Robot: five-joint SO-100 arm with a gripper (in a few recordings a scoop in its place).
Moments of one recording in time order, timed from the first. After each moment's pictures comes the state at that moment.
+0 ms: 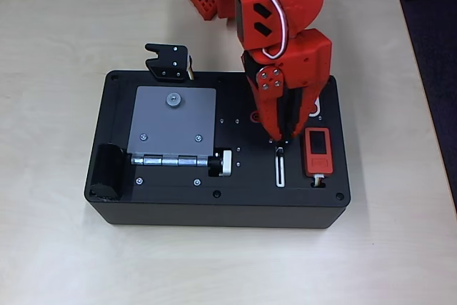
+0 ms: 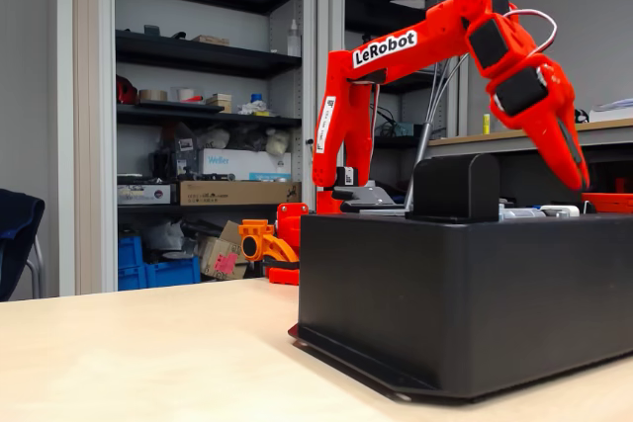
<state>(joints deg) -13.7 84.6 74.1 75.1 81.0</state>
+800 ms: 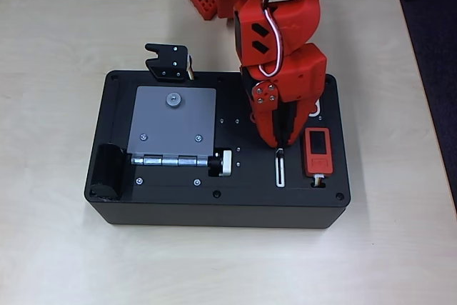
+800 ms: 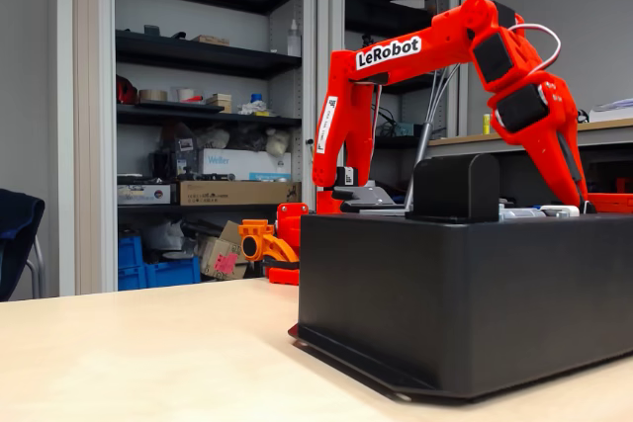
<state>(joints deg) -13.0 81.8 75.9 72.8 82.7</state>
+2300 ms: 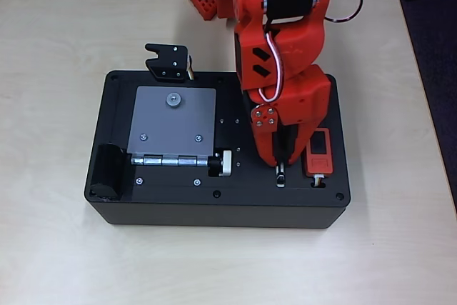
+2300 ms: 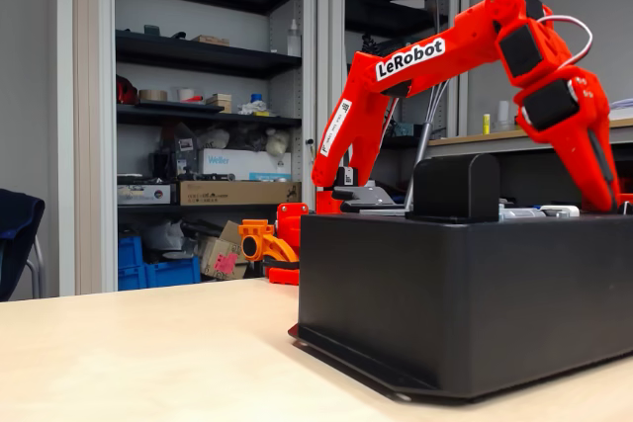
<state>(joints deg) -12.5 66.5 52.1 82.9 85.3</state>
